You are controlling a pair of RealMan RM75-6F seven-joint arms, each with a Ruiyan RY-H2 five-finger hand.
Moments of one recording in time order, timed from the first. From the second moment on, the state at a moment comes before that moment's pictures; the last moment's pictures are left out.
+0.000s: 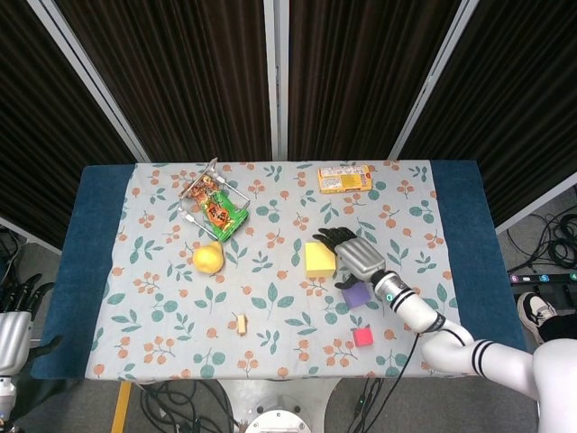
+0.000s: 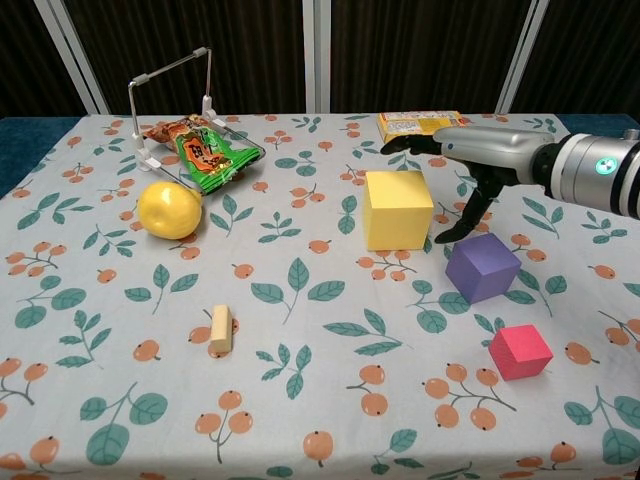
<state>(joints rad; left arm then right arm) 0.00 -1.16 -0.01 -1.58 1.46 1.52 0.11 0.81 -1.53 0.11 -1.26 -1.38 0.75 0.15</state>
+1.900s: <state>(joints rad) 0.01 -1.17 -0.01 -1.54 1.47 1.52 0.07 0.64 -1.49 0.15 -1.38 -1.00 0.84 -0.12</state>
